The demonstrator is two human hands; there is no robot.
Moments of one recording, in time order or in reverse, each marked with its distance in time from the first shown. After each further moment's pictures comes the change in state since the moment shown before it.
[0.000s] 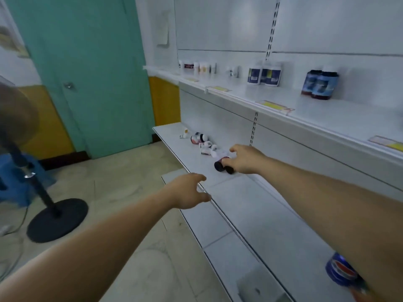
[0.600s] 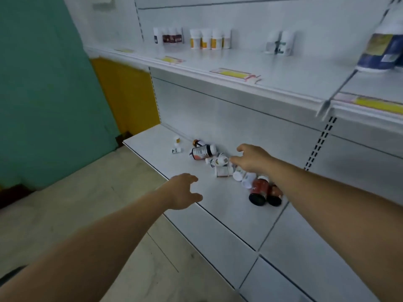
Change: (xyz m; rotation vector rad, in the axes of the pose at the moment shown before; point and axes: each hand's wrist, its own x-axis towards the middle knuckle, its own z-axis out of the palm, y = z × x) left_hand 0.395 -0.269 -0.108 0.082 -0.244 0.144; right_hand 0.417 -0.049 0.084 0.208 0.013 0.355
